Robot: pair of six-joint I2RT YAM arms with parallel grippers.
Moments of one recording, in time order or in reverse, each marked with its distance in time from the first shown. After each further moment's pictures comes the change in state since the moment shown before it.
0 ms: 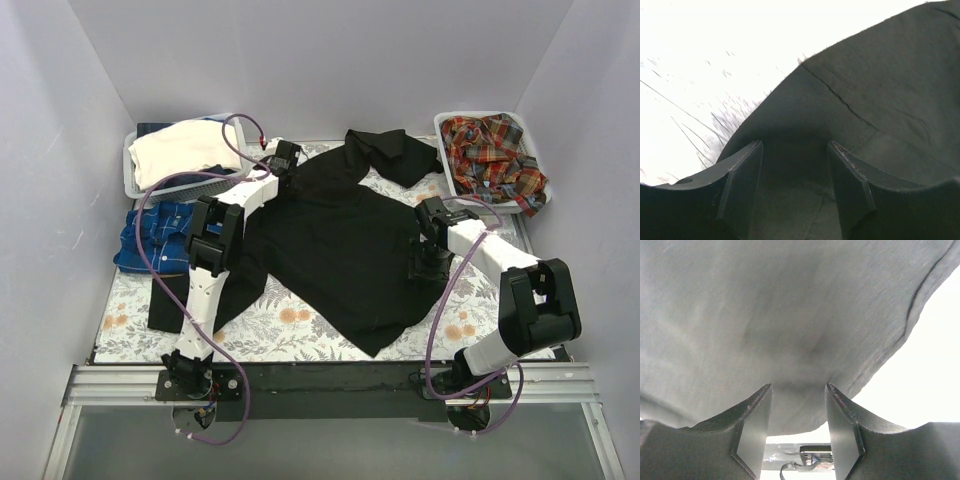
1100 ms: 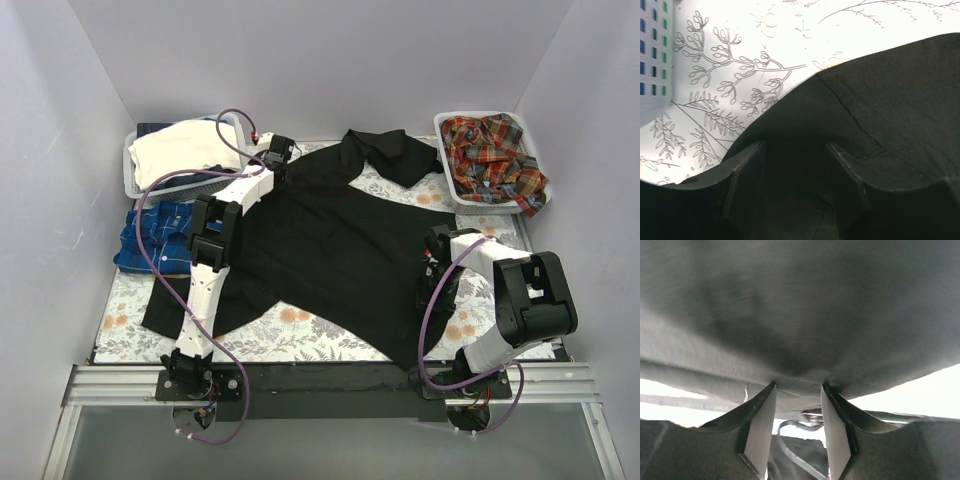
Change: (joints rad) left arm 0.048 0.112 0.185 -0.088 -0.110 0.023; right arm -0.043 0.049 -0.164 -0.087 -0.235 -0.031
